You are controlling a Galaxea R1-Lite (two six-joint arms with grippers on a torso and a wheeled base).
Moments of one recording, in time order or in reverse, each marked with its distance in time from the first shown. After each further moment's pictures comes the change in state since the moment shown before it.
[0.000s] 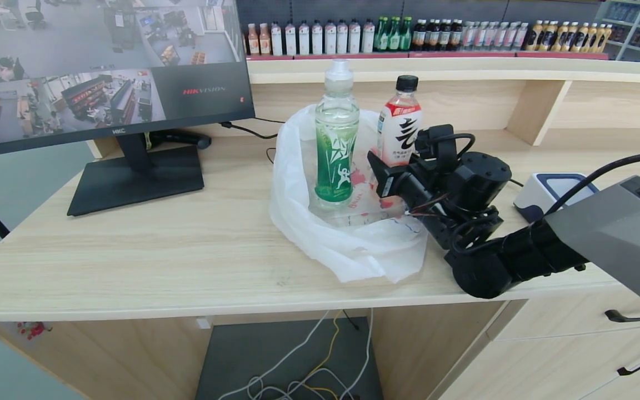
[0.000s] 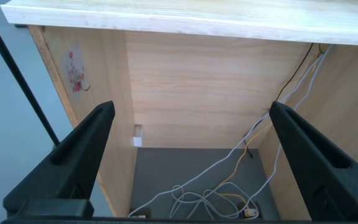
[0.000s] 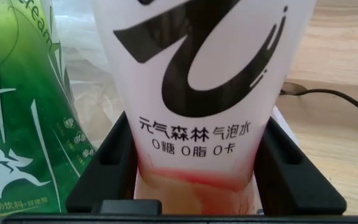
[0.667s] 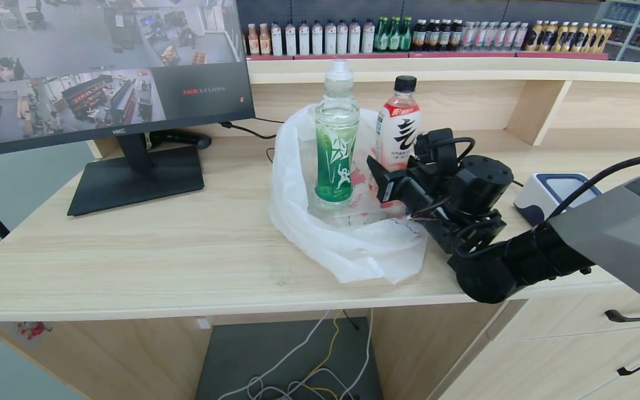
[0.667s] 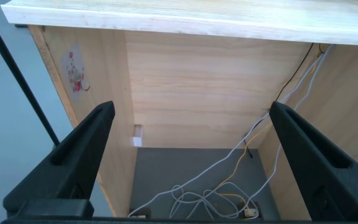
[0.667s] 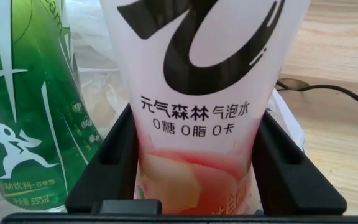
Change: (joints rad) left arm 0.000 0.000 0.000 0.000 -0.001 0.000; right arm 0.001 -0.011 0.037 0.004 0.015 -0.015
